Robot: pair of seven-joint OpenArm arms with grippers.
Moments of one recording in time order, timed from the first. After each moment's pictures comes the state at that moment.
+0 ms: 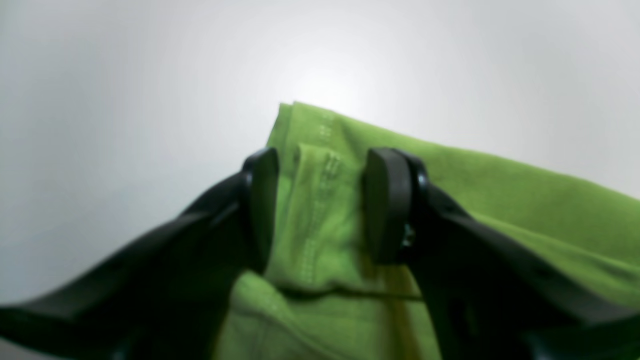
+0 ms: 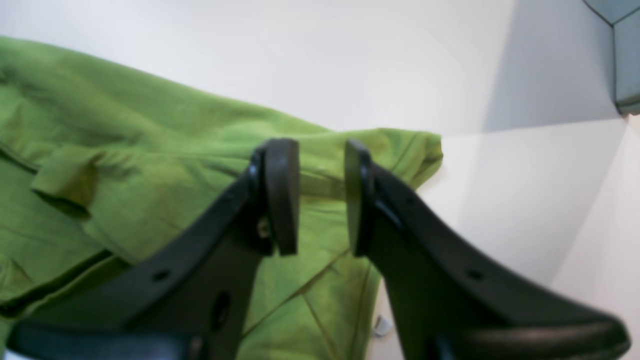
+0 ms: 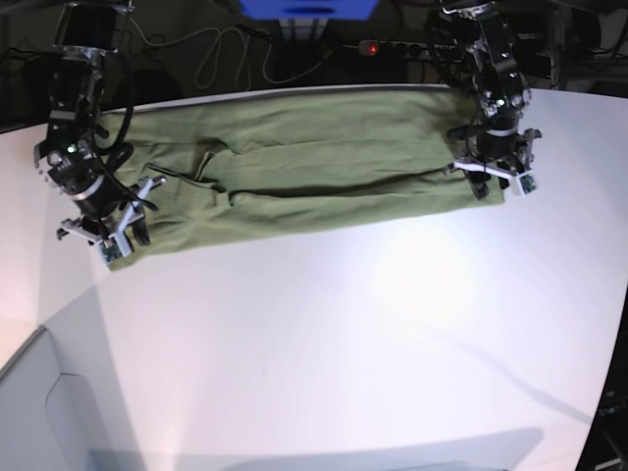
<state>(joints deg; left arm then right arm) 18.3 -1.9 -25.0 93.5 -13.3 -4.7 24.4 -8.7 13.9 16.0 99.5 6.3 36.0 -37.9</state>
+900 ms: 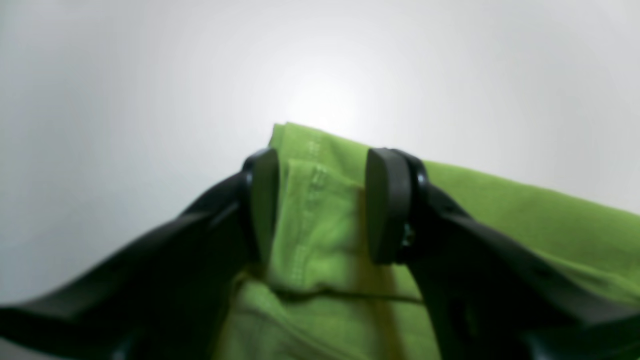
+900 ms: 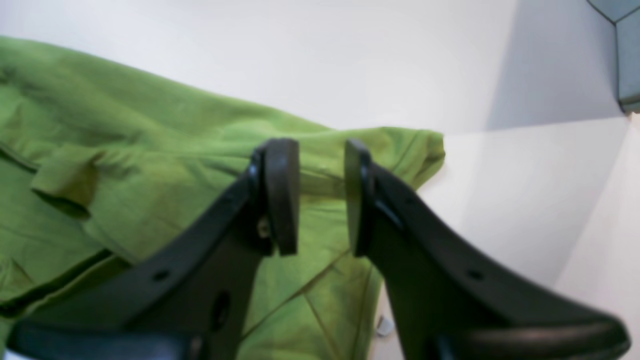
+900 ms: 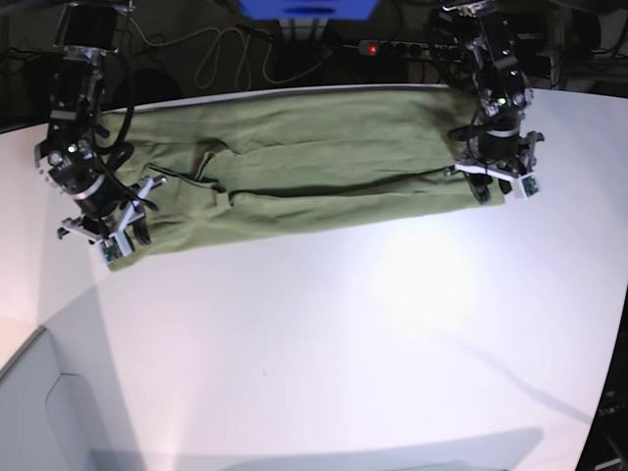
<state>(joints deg) 19.0 -1.5 -24.8 96.8 -13.2 -4.9 24.9 -8.8 13.8 16.0 99.3 6.3 36.0 -37.9</state>
